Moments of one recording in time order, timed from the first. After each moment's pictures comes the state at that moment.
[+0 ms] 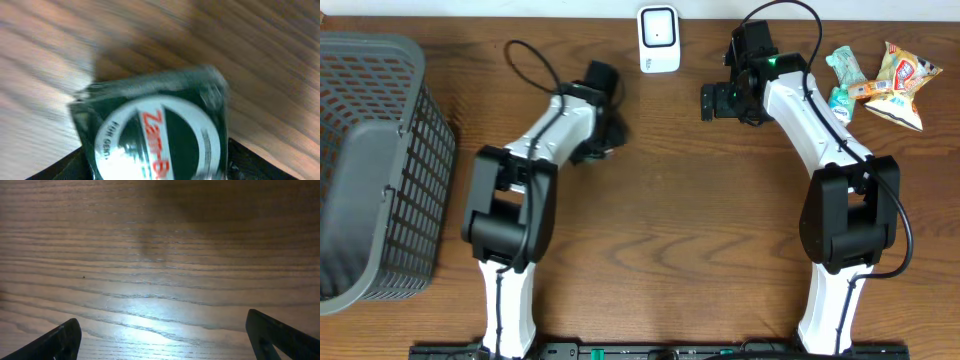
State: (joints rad) left arm -0.32 2.17 1.57 -0.80 -0.05 -0.72; right arm 0.23 2.13 1.78 -0.87 -0.04 0.23
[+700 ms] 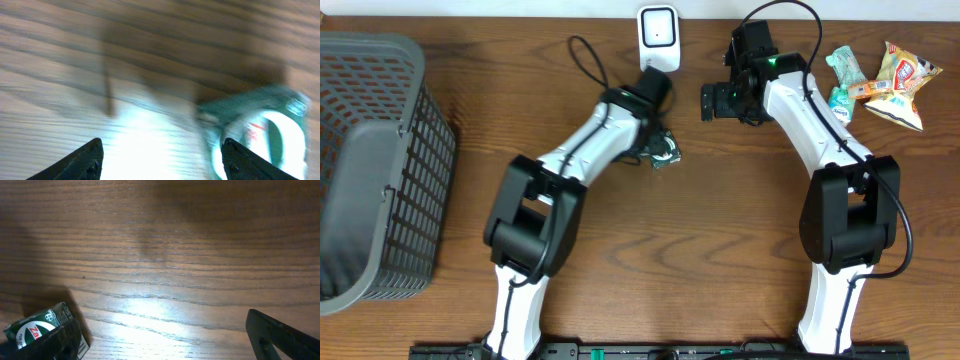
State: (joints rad) left arm -0.47 2.16 1.65 -0.83 -0.04 -0.62; right arm 0.23 2.13 1.78 -0.87 -0.04 0.23
